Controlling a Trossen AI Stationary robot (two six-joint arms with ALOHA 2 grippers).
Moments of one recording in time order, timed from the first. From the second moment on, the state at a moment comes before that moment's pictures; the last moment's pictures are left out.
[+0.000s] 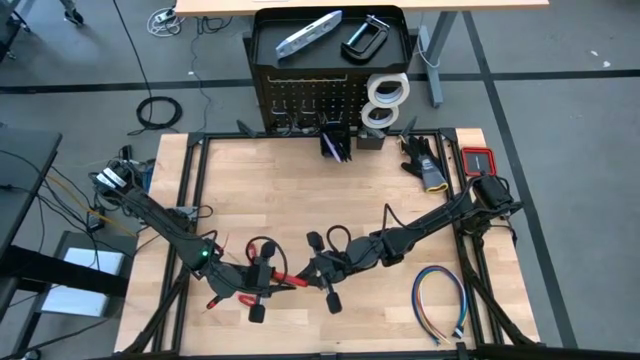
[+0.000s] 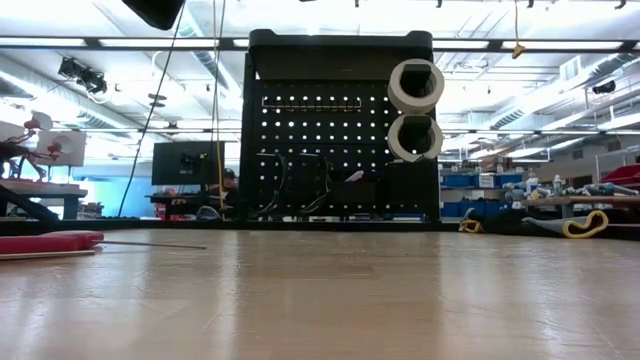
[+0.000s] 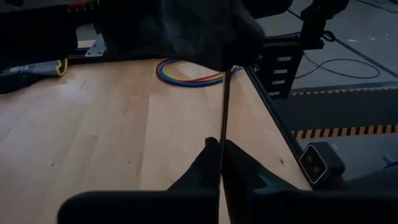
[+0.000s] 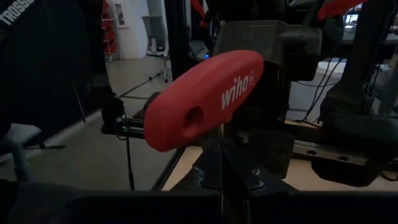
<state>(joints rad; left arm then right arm) -0.69 1.39 0.78 0.24 -0.53 -0.22 0.37 1.86 1.24 0.54 0.08 0.08</state>
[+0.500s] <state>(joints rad) -0.69 1.38 0.78 0.20 -0.60 -0.22 0.38 1.86 1.24 0.55 0.09 0.03</state>
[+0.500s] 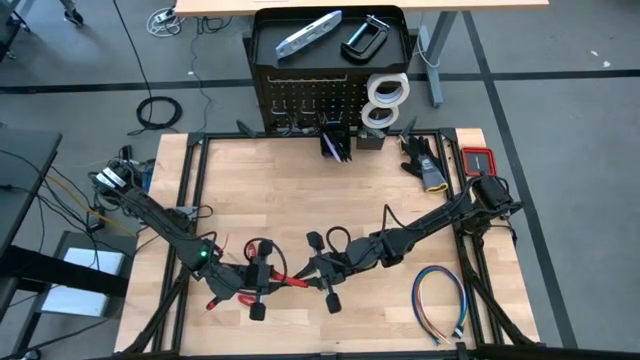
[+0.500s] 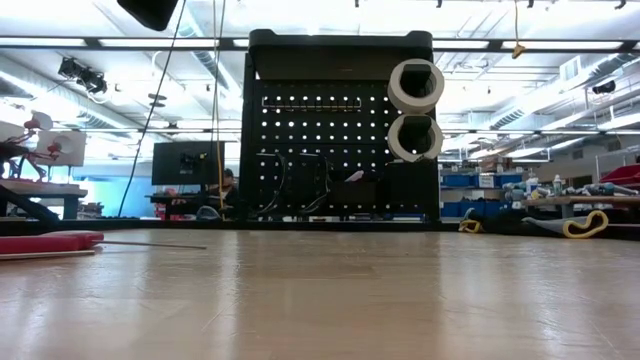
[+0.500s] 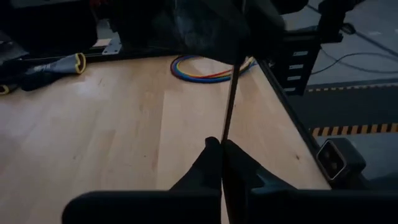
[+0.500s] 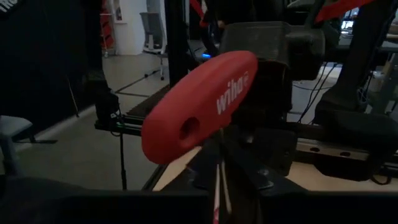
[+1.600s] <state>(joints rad) 0.01 1.08 0.78 -0.10 -0.13 -0.21 0.40 2.04 1.24 0.40 0.17 0.18</state>
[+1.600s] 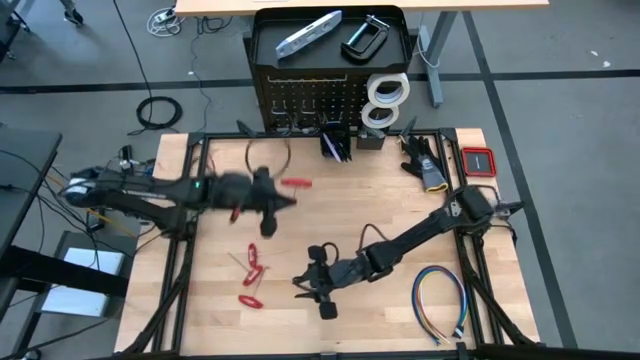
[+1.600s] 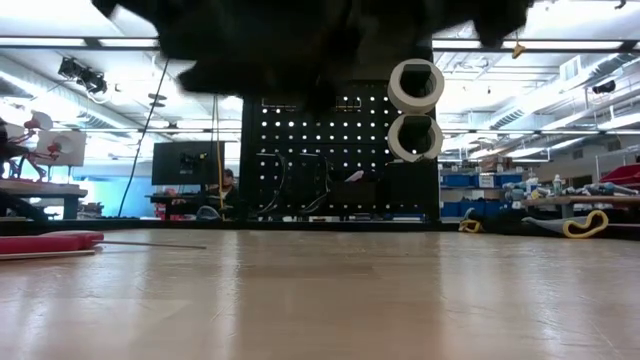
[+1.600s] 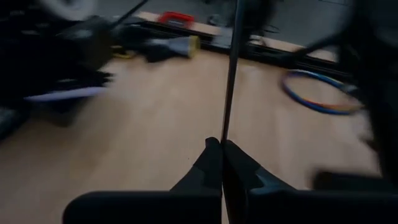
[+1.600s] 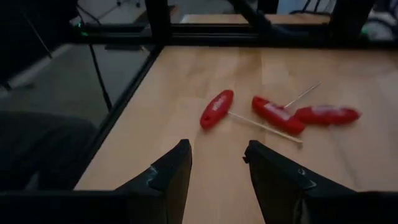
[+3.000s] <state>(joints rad) 1.08 1.38 0.82 0.30 0.84 -0.16 0.19 2.17 1.24 0.58 0.01 0.11</state>
